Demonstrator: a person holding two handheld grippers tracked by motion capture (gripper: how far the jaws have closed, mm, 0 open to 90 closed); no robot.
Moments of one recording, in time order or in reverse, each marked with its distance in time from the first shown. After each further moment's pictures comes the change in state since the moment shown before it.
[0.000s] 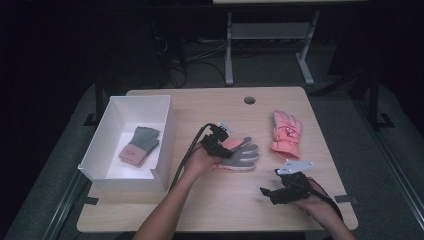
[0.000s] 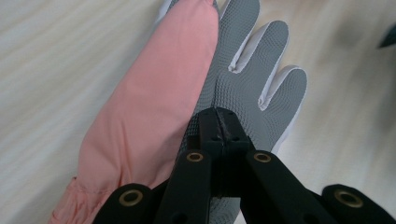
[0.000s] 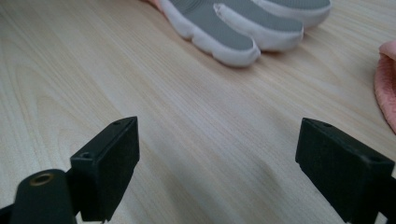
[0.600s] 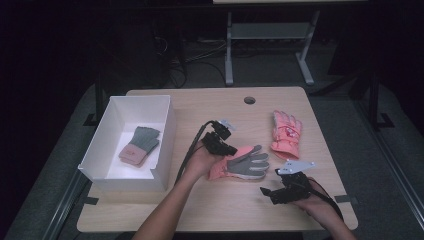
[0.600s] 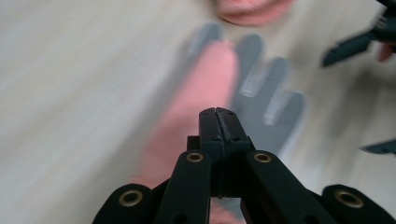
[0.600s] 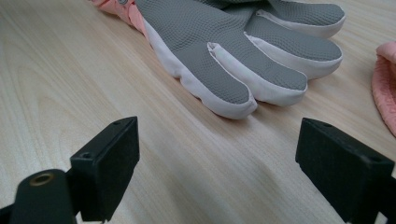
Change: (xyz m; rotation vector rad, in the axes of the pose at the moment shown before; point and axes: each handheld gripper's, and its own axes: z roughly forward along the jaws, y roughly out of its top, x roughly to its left) left arm -0.003 0.010 -0.028 -0.067 0.034 0.046; right arm 0.000 0.000 -0.001 -0.006 0.000 0.002
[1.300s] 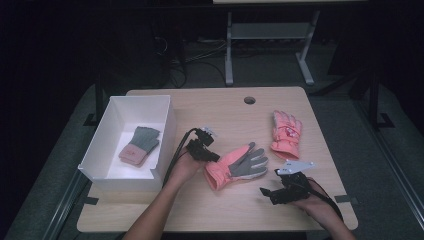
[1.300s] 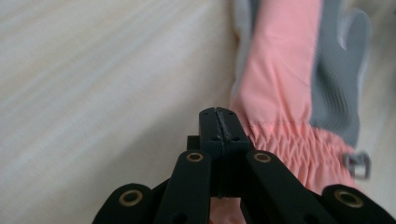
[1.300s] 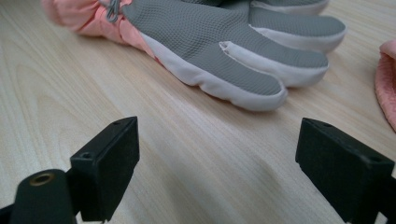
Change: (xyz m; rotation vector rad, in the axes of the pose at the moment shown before) left arm 0.018 -0.052 0.002 0.059 -0.013 -0.094; right arm 0.000 0.000 0.001 0.007 -0.001 -0.001
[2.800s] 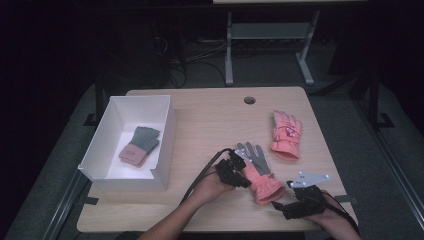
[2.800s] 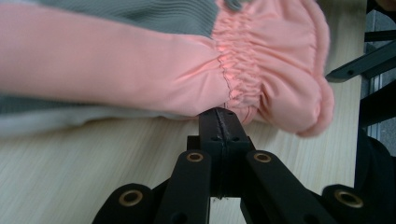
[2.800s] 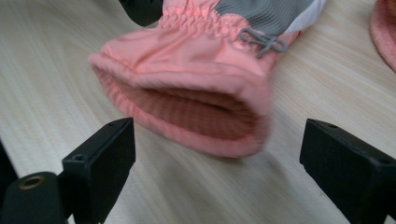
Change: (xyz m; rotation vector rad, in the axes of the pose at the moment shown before) left arm -0.094 0.012 0.043 0.056 -0.203 0.232; right arm 0.005 -0.033 -0.030 0.041 -0.001 0.018
